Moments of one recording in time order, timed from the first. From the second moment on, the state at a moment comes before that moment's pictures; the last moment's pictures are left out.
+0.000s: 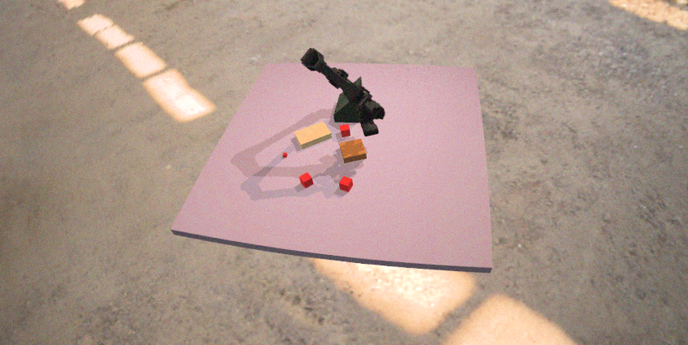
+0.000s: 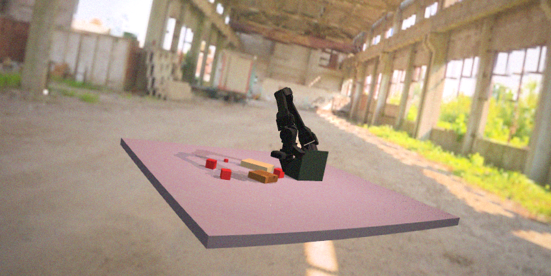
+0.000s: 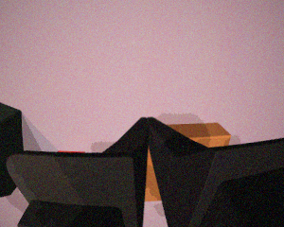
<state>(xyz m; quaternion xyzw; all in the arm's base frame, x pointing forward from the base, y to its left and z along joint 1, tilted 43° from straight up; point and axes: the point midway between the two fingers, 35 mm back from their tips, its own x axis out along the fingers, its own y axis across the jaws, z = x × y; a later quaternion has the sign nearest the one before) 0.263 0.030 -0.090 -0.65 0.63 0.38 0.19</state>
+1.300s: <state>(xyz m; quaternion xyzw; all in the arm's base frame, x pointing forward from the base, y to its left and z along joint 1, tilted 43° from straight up) 0.277 -0.027 -0.108 -0.66 0.62 0.38 0.19</state>
